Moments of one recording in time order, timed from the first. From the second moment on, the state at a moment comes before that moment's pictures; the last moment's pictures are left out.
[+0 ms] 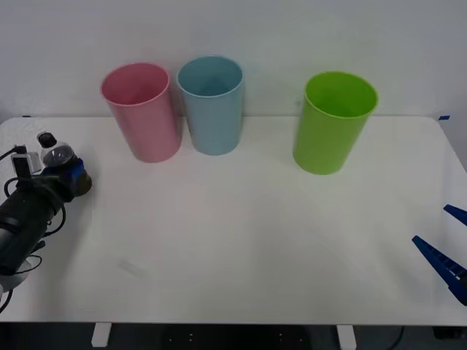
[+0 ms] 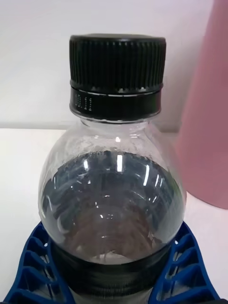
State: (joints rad) right arm 0.35 -0.40 -0.52 -1.66 0.96 -1.22 0.00; left arm -0.32 0.37 0.38 -0.94 -1.19 -0.46 -0.14
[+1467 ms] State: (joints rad) right arm 0.35 -0.40 -0.52 -1.66 0.96 -1.22 0.00; left arm -0.19 0.53 0.34 -1.55 -1.09 -0.45 0.30
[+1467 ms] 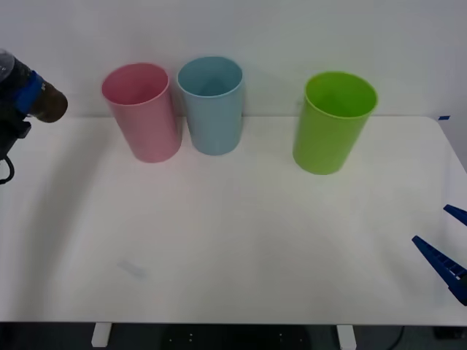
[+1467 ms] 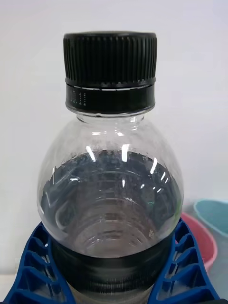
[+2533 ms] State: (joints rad) right arm 0.35 -0.40 -0.52 -1.66 0.96 -1.22 0.00; left arm -0.65 0.56 0.17 -1.18 -1.43 -0.58 0.42
